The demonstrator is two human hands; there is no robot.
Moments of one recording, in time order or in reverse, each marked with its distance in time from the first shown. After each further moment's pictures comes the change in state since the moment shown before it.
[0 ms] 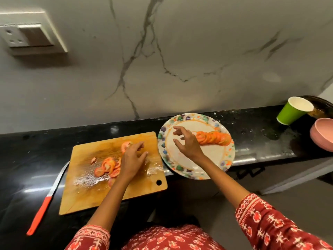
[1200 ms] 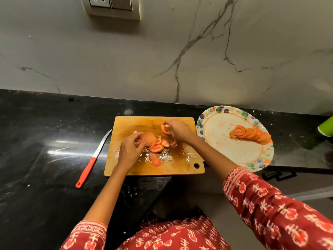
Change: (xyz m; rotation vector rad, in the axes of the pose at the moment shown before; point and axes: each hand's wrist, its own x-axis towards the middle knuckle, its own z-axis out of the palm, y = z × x) left_hand -0.060 -0.087 -0.098 -0.090 0.162 -0.168; right_hand 0.039 -0.118 0.131 -0.454 -0.537 -0.064
